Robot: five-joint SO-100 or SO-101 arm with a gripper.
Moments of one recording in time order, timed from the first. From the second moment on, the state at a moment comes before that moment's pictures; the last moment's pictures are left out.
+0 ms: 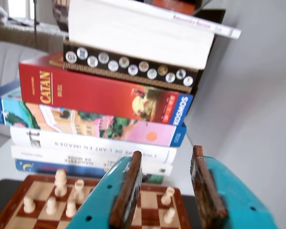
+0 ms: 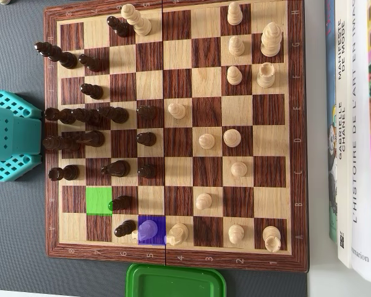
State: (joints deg) arm 2.2 184.1 138.1 39.3 78.5
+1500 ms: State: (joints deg) arm 21.7 109.6 104.2 82.0 62.9
